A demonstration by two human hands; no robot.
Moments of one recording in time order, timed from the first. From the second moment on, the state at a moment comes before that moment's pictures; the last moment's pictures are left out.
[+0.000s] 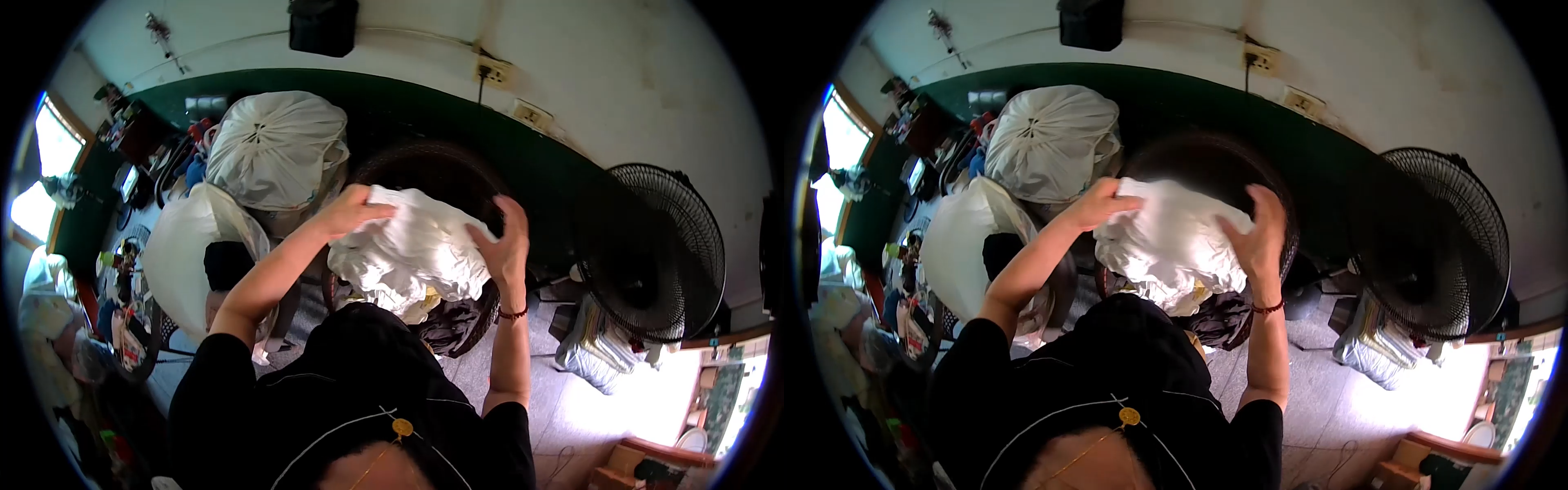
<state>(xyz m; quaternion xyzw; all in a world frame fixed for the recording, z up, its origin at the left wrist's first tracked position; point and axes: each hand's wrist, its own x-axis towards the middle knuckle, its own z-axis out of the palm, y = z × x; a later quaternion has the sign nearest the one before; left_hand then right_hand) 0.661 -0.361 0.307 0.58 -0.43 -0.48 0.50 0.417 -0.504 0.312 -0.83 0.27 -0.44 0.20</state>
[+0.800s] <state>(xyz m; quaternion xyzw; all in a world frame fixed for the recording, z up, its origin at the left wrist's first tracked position) 0.698 -0.354 0.282 0.51 -0.54 -0.50 0.45 0.447 -0.531 0.461 -0.77 0.01 -0.21 0.61</state>
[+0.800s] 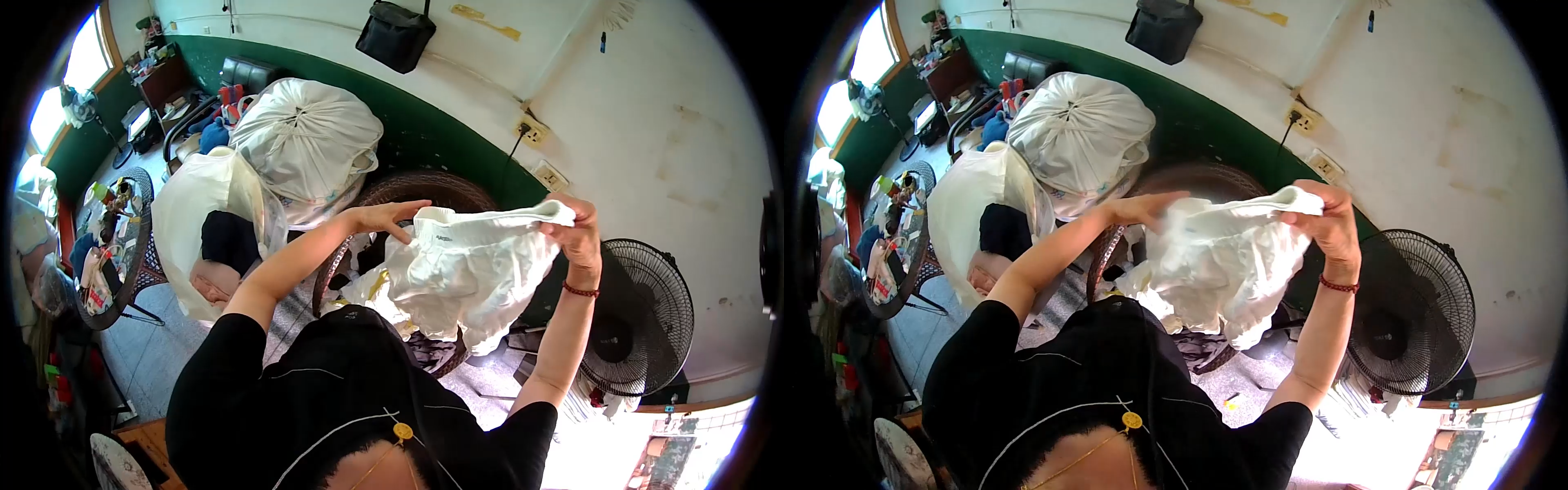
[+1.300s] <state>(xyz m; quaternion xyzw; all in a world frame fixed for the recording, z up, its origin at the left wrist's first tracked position) 0.735 -0.429 0.461 0.61 -0.65 -0.21 0.40 0.368 -0.607 0.441 -0.75 0.29 -0.32 0.49</state>
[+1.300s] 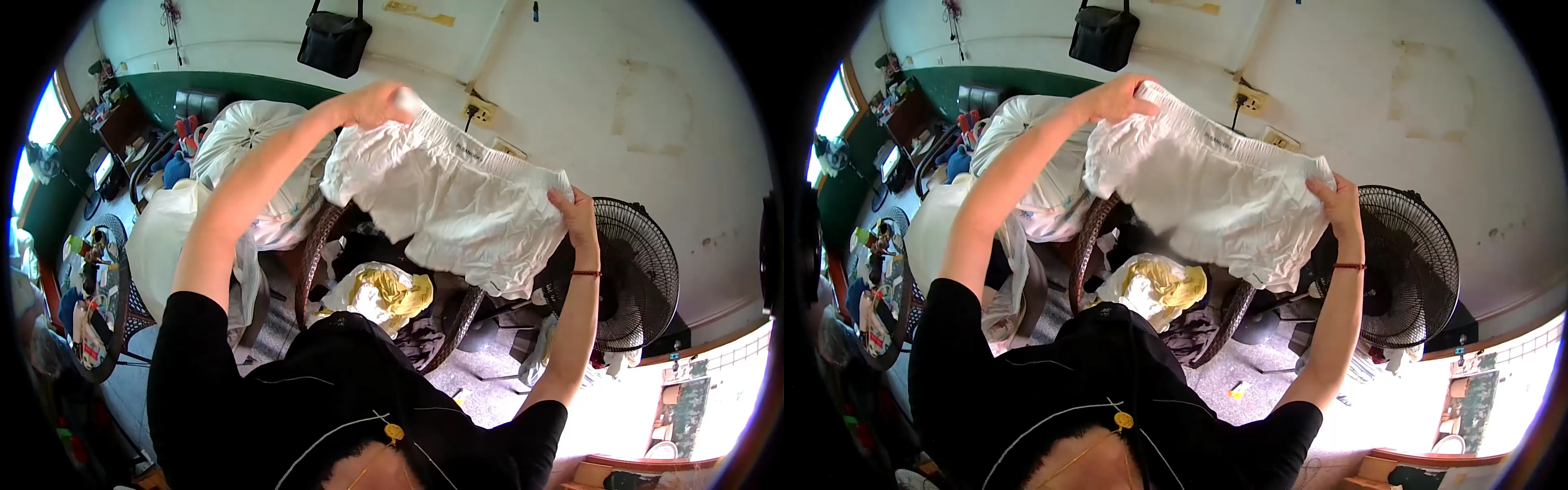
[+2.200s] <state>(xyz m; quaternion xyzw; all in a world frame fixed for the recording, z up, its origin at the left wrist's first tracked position) 0.686 -0.395 0.455 0.56 -0.71 -0.25 0.34 0.542 -0.502 0.381 -0.65 0.04 -0.29 0.70</state>
